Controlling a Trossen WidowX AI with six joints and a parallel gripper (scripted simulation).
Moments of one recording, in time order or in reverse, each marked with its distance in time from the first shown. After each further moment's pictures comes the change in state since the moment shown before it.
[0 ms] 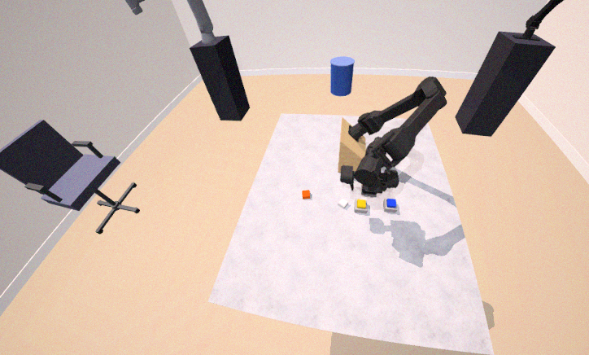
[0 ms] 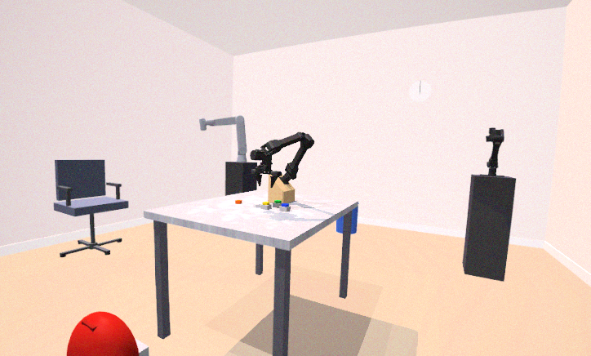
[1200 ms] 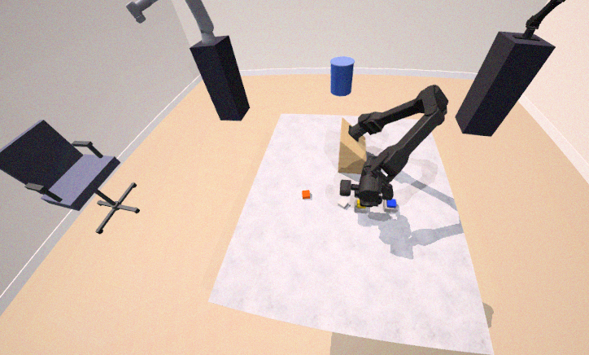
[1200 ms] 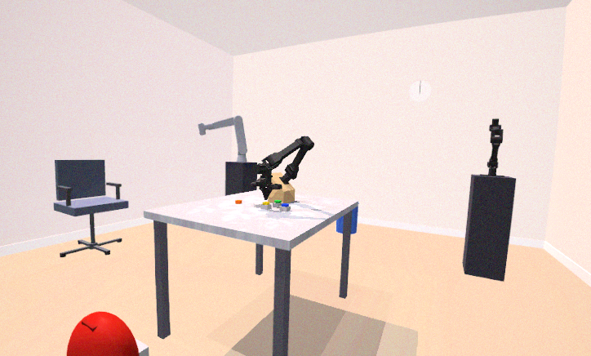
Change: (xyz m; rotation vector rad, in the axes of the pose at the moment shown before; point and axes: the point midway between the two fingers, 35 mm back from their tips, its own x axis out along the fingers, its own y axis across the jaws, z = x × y) arm 0.077 0.006 -0.003 -0.011 0.008 0.021
